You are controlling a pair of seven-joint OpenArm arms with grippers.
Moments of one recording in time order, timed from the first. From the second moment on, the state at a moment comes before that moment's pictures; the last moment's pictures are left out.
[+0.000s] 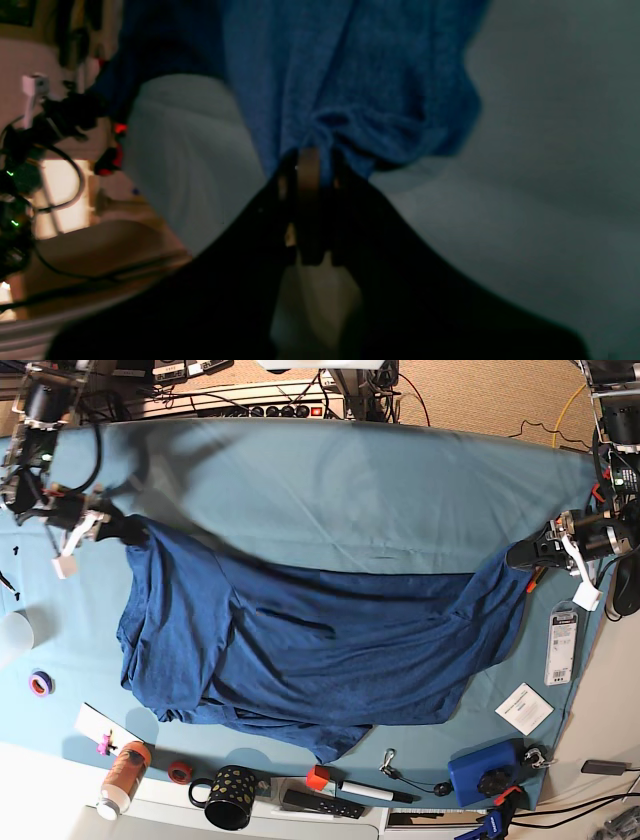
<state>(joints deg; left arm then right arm) -1.2 -31.9 -13.6 66.6 -82.6 -43.1 72.6 -3.6 36.3 24.6 65.6 81.4 39.8 -78.0</state>
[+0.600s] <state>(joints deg) 1.2 -33.0 -13.6 66.6 -81.7 -43.1 76.5 -3.6 43.6 24.5 65.6 81.4 39.8 -78.0</state>
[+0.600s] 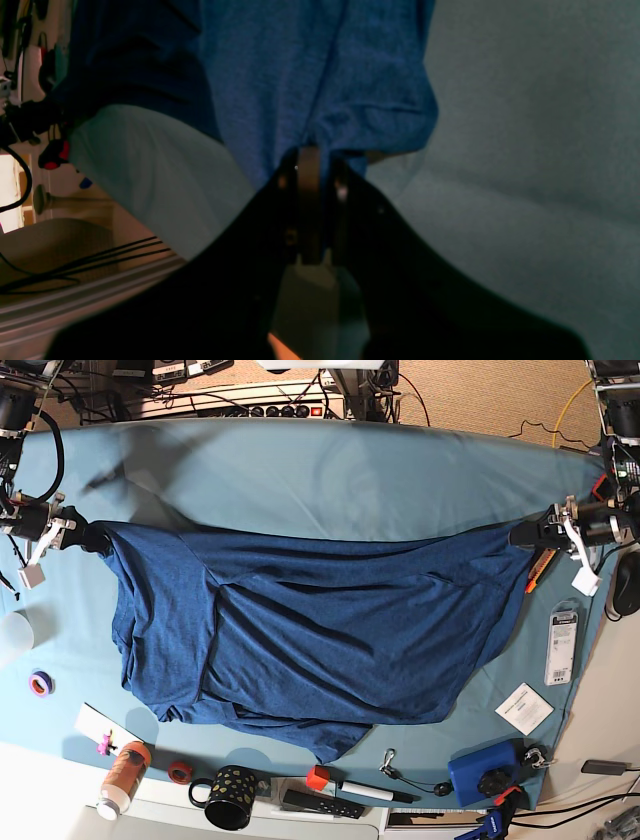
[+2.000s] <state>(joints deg) -8.1 -29.4 -9.4 66.6 -66.5 -38.6 60.3 -3.6 43.6 24.5 65.6 81.6 39.8 -78.0</state>
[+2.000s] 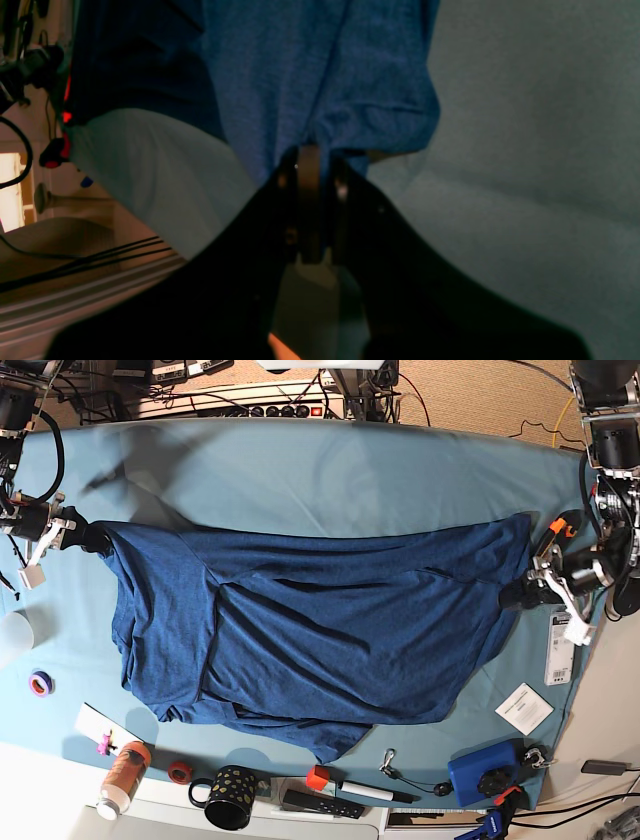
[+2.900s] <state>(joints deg) -8.3 -24.5 -7.9 64.1 -57.2 -39.3 54.1 -3.6 43.6 24.5 65.6 81.6 39.8 -78.0</state>
